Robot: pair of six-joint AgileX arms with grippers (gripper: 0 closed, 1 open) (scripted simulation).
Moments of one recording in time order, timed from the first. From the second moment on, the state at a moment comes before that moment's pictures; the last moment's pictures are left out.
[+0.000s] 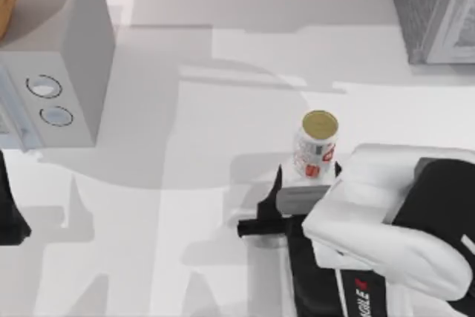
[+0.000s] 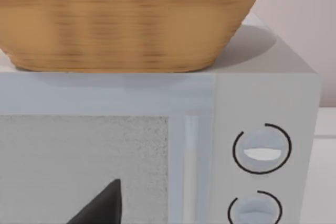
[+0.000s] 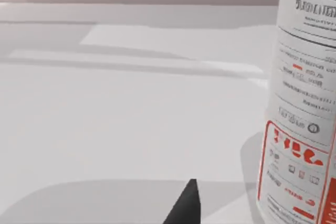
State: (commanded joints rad) left arm 0.00 0.00 0.00 0.00 0.00 0.00; right arm 0.93 2.53 0.68 1.78 0.92 0.06
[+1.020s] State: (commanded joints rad) left arm 0.00 0.00 0.00 0.00 0.00 0.00; right arm 0.79 2.48 0.77 1.70 0.82 0.01
